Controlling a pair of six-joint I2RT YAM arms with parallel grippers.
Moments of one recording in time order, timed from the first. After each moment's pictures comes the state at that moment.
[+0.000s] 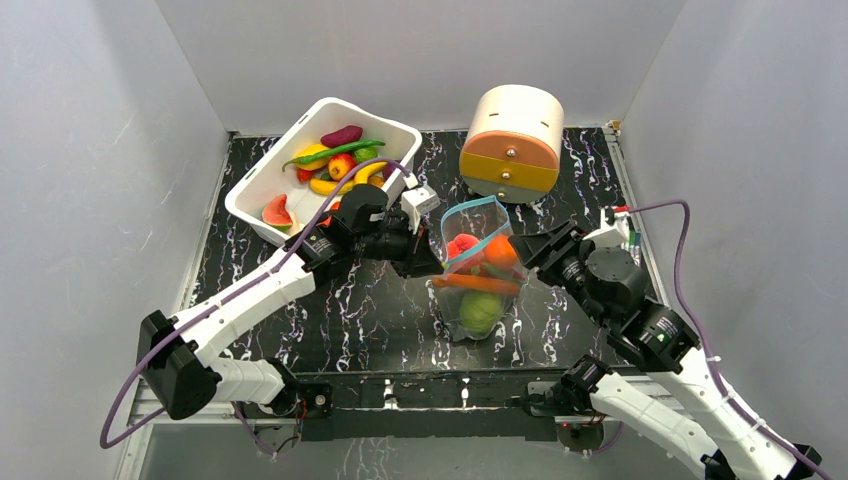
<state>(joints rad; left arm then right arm) -0.79 1.28 1.11 -0.38 0.53 -0.23 0.71 0.57 0.86 -0.55 0.35 1.01</state>
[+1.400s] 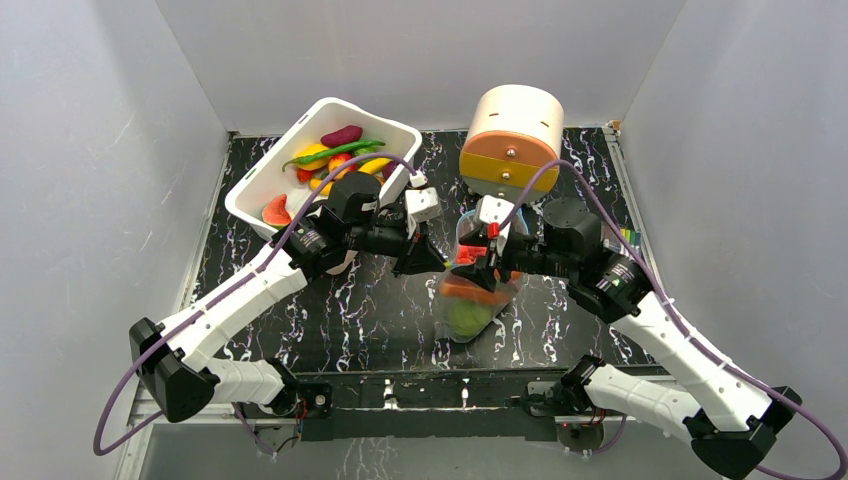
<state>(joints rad) -0.79 1.26 1.23 -0.47 0.71 0.08 0.71 0.89 1.06 -0.46 -0.49 -0.31</state>
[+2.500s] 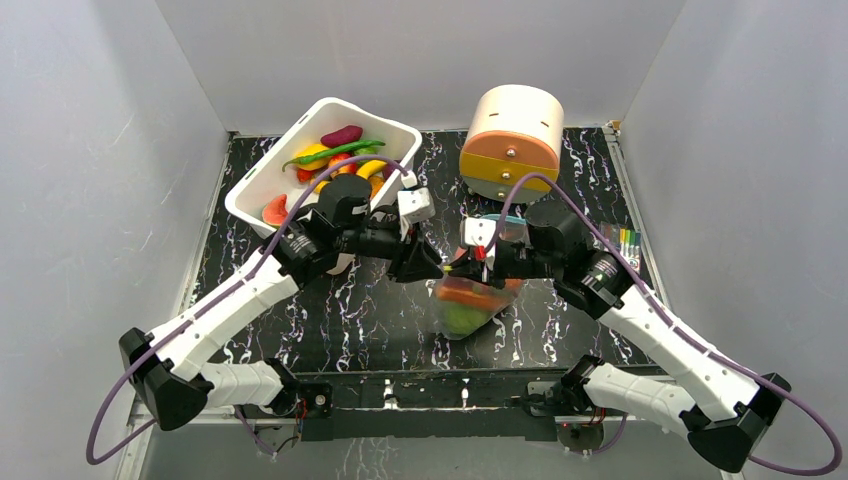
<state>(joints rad) -0.79 1.22 1.22 -0.48 0.72 0.07 0.71 0.95 1.01 -0.47 -0.63 -0.52</state>
